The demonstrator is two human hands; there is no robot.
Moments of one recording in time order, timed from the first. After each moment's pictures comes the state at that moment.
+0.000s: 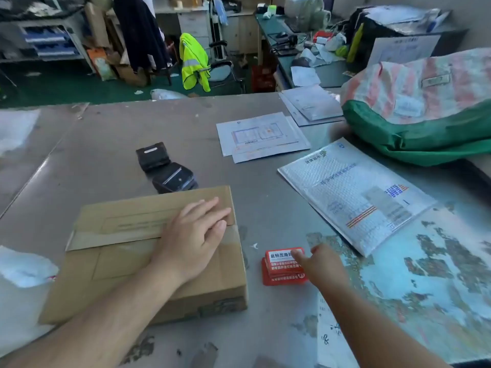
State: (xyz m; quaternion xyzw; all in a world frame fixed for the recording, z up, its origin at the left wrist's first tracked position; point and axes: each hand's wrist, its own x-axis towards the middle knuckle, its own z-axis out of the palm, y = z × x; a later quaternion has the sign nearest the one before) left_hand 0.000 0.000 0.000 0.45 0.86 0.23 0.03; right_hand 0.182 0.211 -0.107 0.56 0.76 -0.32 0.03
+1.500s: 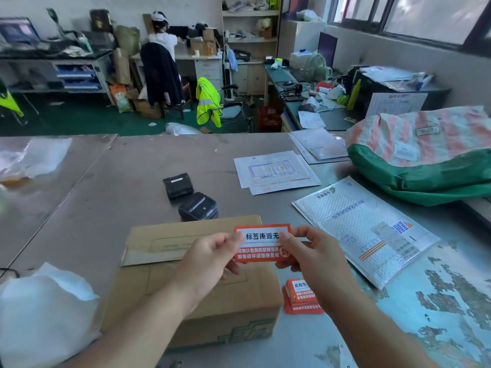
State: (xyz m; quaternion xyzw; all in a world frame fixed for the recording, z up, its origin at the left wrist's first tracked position) left_hand 0.018 -0.045 0.082 0.24 0.74 0.54 0.32; right_hand 0.145 0.101 0.091 0.36 0.67 -0.62 -0.20
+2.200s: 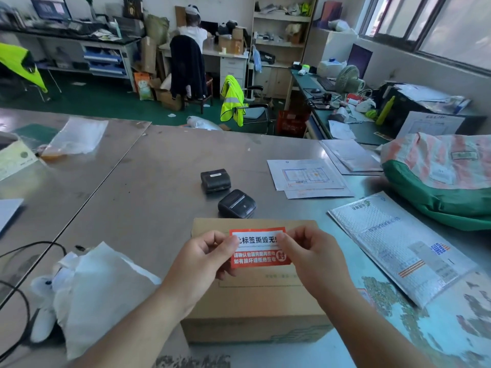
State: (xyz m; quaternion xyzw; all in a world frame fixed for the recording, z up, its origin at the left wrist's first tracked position) left_hand -0.057 -0.163 0.076 0.18 0.67 0.65 0.30; right_hand 0.052 0.003 0.093 0.34 0.79 -0.47 -0.20
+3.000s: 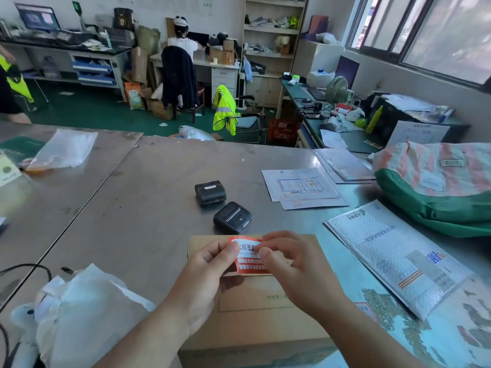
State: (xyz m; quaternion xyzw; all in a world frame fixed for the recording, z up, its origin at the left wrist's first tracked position) left_hand -0.074 -0.146 0.067 0.11 0.54 0.74 0.39; right_hand 0.029 -0.003 0.093 0.21 0.87 -0.40 -0.18
